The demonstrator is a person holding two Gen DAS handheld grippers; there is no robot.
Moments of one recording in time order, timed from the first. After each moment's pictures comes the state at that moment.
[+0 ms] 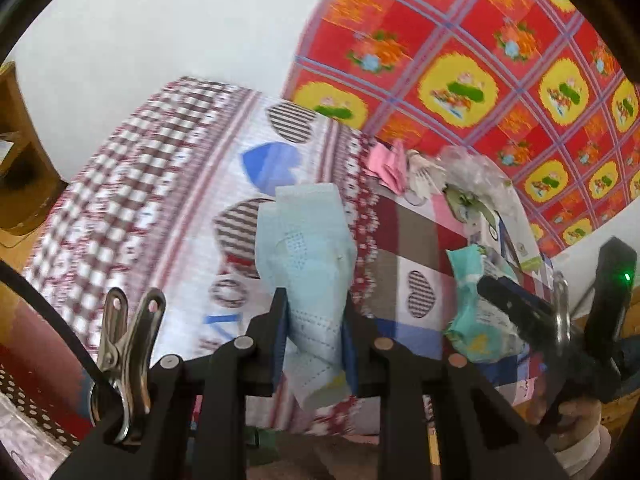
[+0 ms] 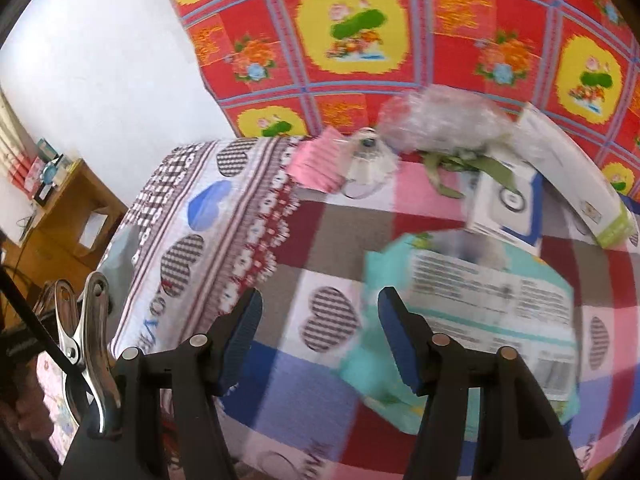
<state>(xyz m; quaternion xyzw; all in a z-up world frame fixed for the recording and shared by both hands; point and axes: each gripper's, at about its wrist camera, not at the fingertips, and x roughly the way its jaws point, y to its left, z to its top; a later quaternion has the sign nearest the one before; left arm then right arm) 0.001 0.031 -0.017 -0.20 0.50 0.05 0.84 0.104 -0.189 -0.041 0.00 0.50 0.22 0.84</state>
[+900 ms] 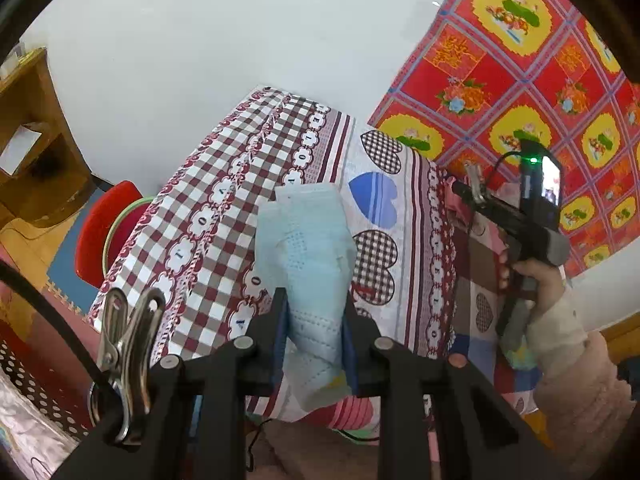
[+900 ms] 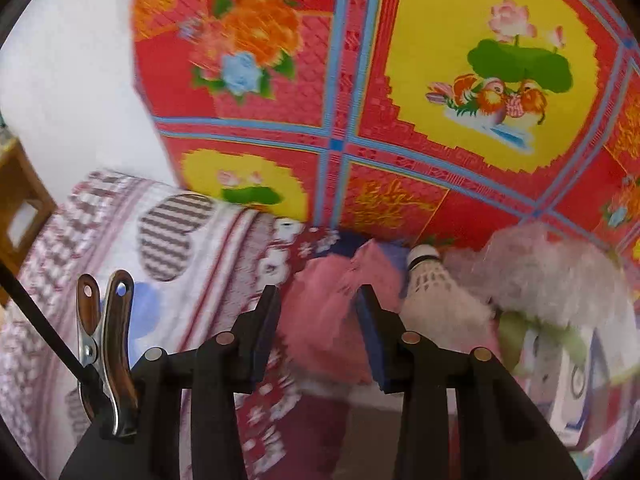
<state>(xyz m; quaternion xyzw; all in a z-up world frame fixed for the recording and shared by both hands) -0.015 0.132 -0.016 -0.21 0.50 0.08 0.83 0.252 -0.073 -0.104 -0.13 0.46 0.14 0.87</state>
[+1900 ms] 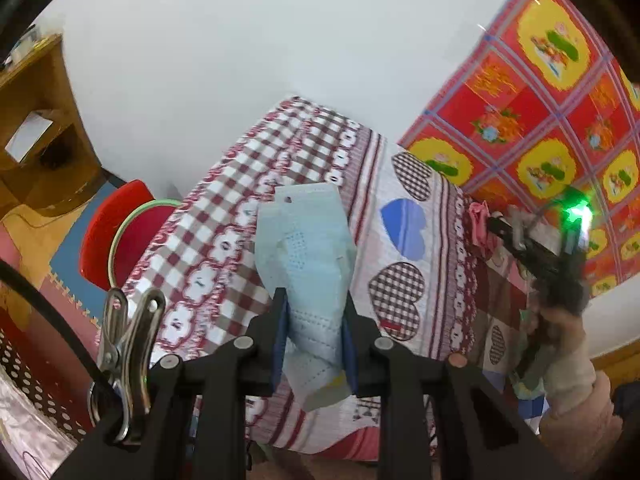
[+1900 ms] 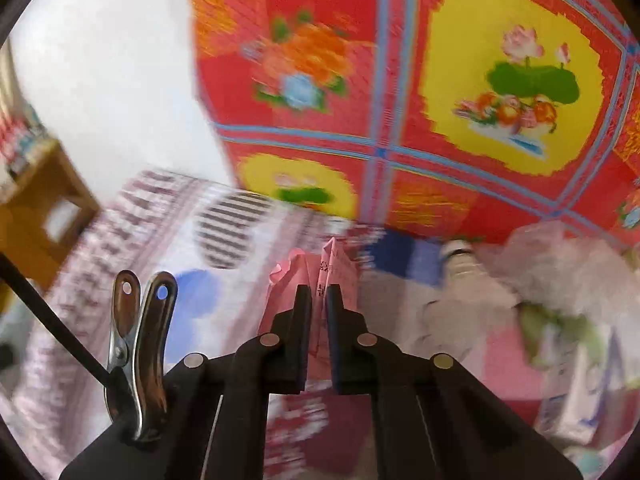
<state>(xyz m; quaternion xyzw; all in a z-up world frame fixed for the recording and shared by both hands) -0.001 0.167 -0.026 -0.23 0.49 0.11 0.83 0.200 -0.068 -0.075 -0.05 0.46 0.25 0.85</state>
